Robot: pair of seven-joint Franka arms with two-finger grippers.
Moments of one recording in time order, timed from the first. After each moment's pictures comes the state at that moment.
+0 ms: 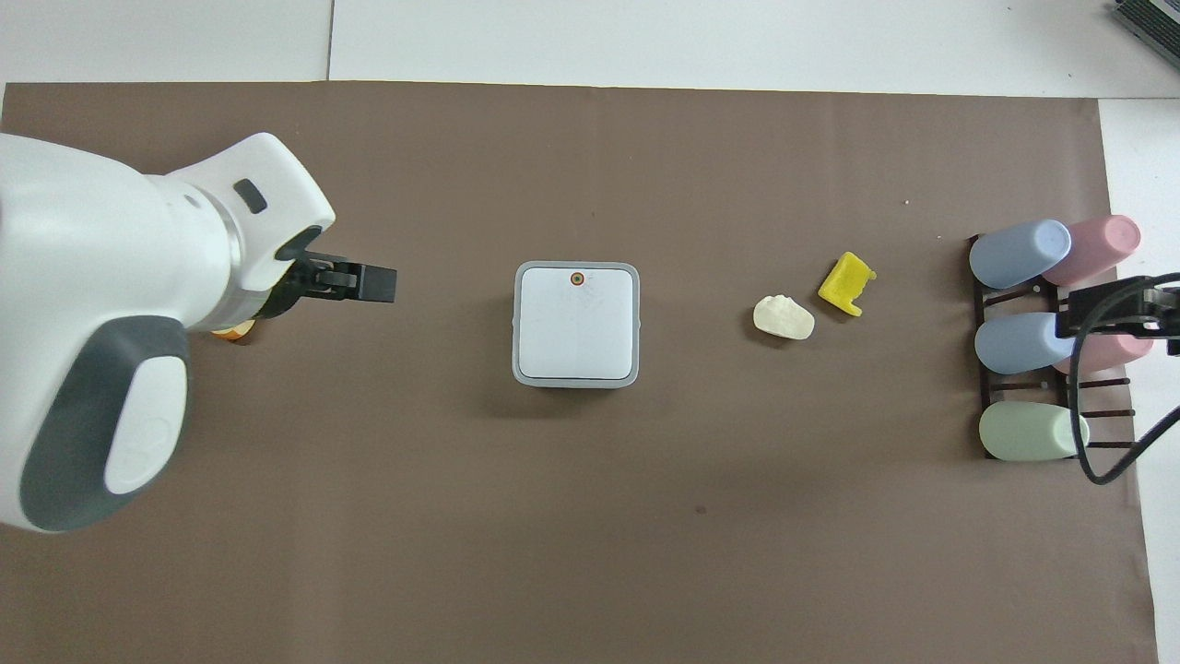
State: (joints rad) left arm -0.37 -0.03 -0.02 -1.79 -0.03 2.00 -0.15; right arm -0.01 -0.10 -0.04 -1.64 0.00 1.53 0.13
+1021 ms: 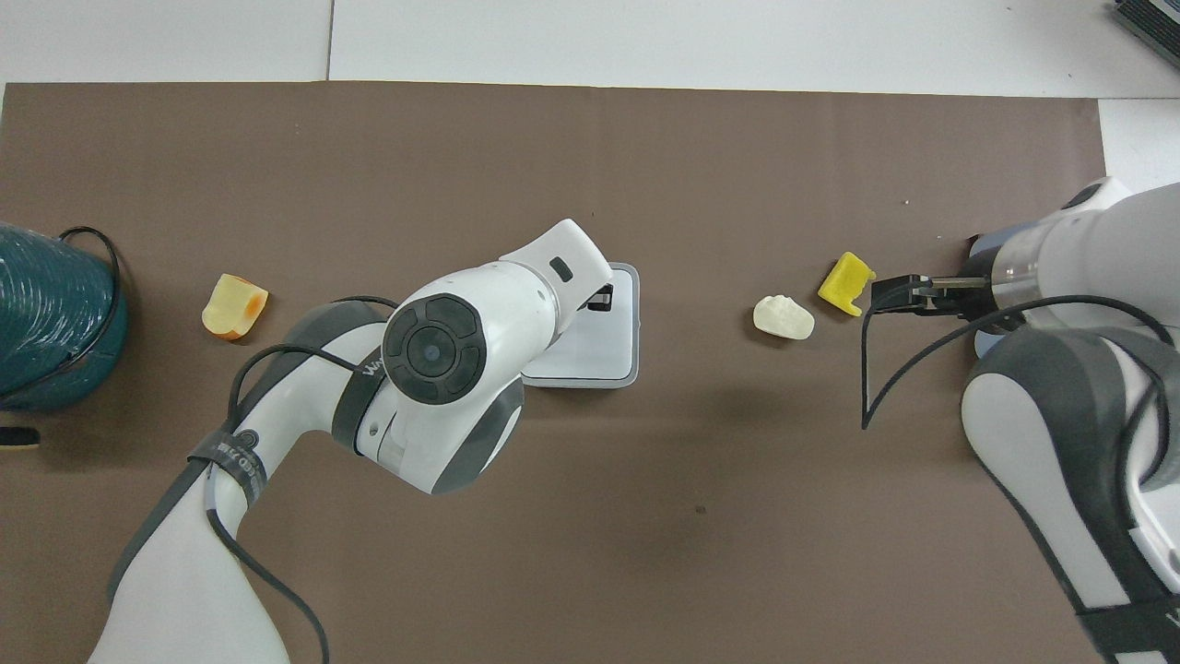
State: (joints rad) left arm -0.61 0.27 -0.02 -1.87 -0.03 2.59 -0.40; right arm 0.13 0.00 -0.03 -1.94 0.05 2.03 0.13
